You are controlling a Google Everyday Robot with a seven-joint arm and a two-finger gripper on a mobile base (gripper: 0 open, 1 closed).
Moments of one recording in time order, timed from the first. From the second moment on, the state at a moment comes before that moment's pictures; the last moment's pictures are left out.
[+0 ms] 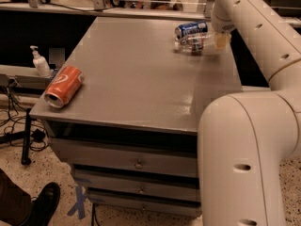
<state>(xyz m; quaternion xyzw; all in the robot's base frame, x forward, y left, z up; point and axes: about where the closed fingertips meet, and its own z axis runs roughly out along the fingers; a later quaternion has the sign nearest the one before) 0.815 -0.262 0.864 -0.69 0.67 -0.24 0.12</state>
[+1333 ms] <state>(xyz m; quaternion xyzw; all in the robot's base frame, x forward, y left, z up) 0.800 -0.285 0.878 -0.68 0.69 -0.21 0.16</state>
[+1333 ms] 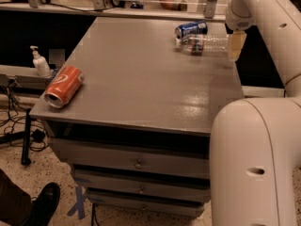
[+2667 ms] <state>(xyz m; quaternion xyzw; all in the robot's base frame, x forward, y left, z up) 0.685 -0.346 0.956 -0.64 0.71 -0.10 0.29</state>
